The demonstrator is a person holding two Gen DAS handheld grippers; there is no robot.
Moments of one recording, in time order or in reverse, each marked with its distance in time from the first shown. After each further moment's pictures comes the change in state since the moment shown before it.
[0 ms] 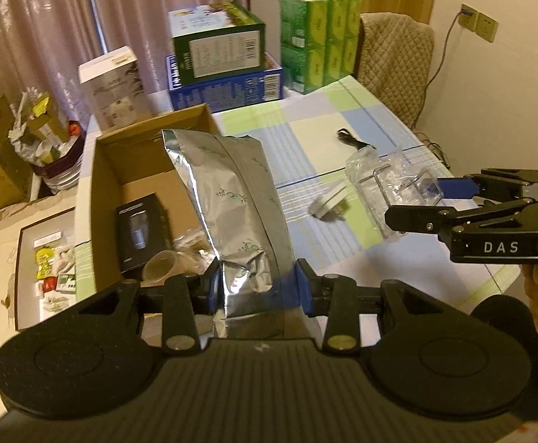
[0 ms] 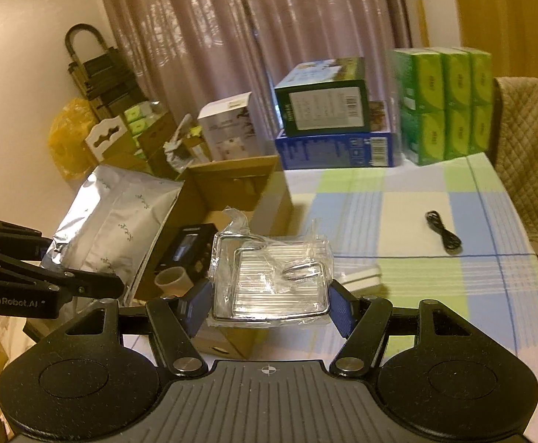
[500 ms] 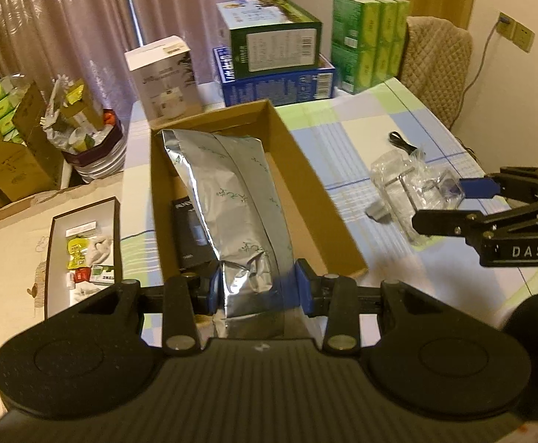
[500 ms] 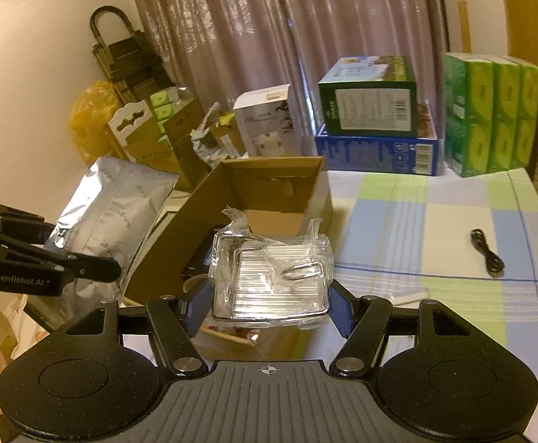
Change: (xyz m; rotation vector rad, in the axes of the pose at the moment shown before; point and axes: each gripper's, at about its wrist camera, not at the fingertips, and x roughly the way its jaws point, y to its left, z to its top) left arm 0.000 0.066 0.006 -0.042 0.019 0.078; right arm 0.043 0.035 0.023 -0.055 0.038 0.067
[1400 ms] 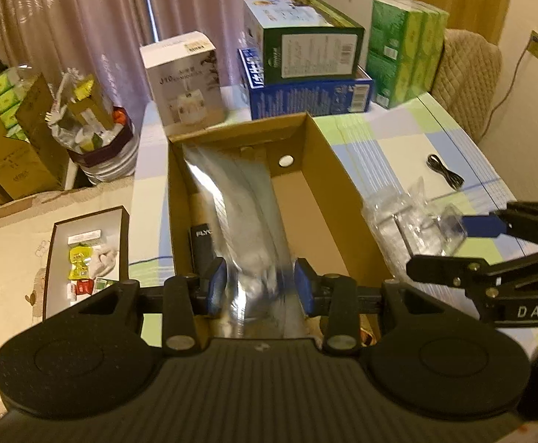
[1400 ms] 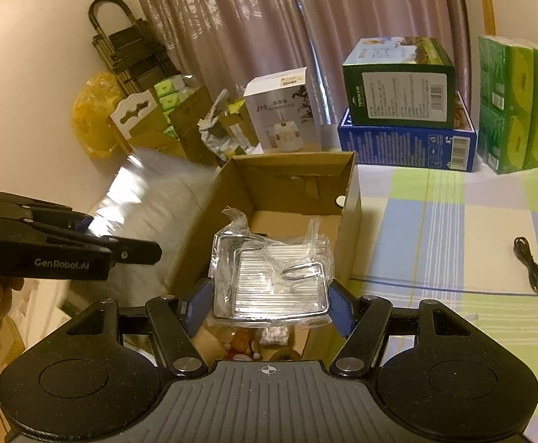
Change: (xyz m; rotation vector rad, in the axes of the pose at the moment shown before) left arm 0.060 0.041 0.035 -0.049 -0.012 0.024; right arm 0.071 0.007 0.026 0.025 0.043 0.035
